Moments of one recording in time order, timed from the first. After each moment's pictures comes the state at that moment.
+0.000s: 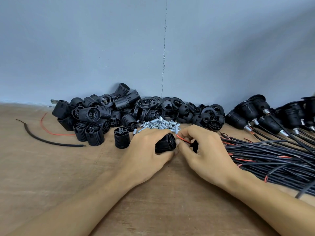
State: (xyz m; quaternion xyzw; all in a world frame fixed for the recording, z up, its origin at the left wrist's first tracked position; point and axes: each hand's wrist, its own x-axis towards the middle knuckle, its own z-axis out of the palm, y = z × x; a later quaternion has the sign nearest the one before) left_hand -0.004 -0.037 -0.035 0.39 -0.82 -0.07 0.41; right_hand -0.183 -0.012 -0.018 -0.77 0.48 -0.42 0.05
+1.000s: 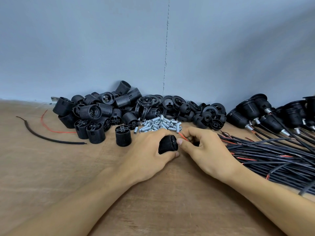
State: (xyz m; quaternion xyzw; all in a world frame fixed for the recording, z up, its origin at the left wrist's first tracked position) left_hand -0.002 -0.044 -0.042 0.44 -0.81 -0.14 0.37; right_hand -0.185 -0.018 -0.016 -0.73 0.53 -0.39 0.18
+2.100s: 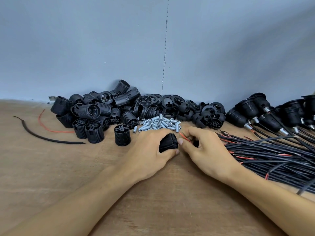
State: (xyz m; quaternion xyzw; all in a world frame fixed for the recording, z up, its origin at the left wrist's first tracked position) left_hand -0.005 -0.044 -0.037 0.42 -0.82 -0.13 0.37; right_hand -0.185 -0.017 -0.017 -0.74 0.54 -0.38 0.15
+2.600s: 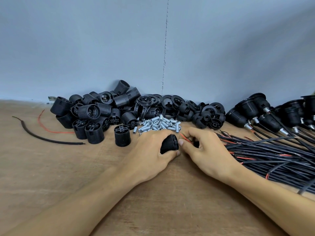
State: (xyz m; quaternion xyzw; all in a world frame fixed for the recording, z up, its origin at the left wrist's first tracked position) left_hand -0.007 -0.044 -0.037 0.42 -0.82 -0.15 0.36; right_hand -0.186 -0.016 -0.016 -0.74 0.54 -0.37 0.17
